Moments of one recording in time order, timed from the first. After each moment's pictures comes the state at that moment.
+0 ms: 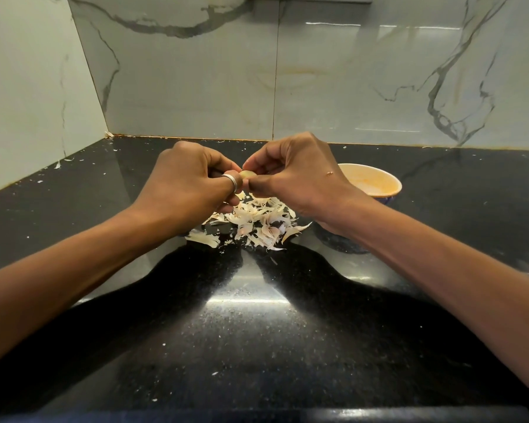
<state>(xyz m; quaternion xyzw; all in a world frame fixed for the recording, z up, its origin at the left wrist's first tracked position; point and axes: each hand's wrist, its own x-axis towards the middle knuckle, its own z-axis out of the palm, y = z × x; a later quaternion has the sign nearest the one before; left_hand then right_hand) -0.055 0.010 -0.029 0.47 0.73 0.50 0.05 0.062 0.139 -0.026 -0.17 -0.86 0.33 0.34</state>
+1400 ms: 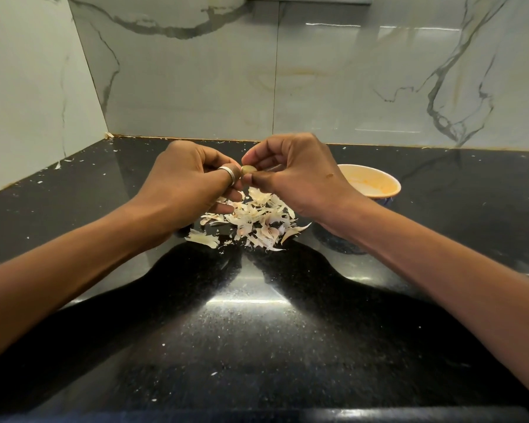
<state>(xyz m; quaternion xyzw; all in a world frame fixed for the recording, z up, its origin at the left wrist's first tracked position) -0.052 0.008 -0.024 0.44 0.70 0.54 0.12 0.061 0.143 -0.028 -0.15 -0.85 0.36 0.35</state>
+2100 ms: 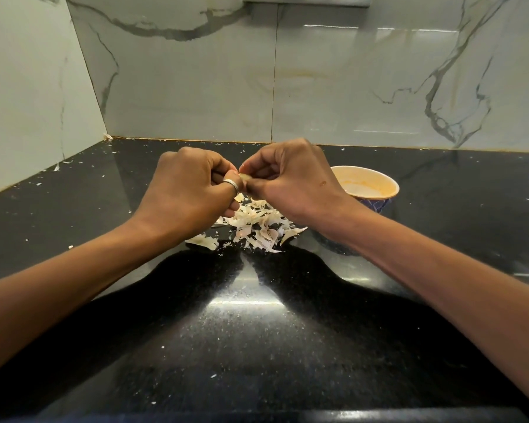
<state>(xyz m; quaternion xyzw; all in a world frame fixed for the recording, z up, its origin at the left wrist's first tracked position) -0.047 0.009 -0.030 0.50 0.73 0.47 -0.04 0.061 0.136 -0.030 -0.15 -0.87 0.30 0.35</state>
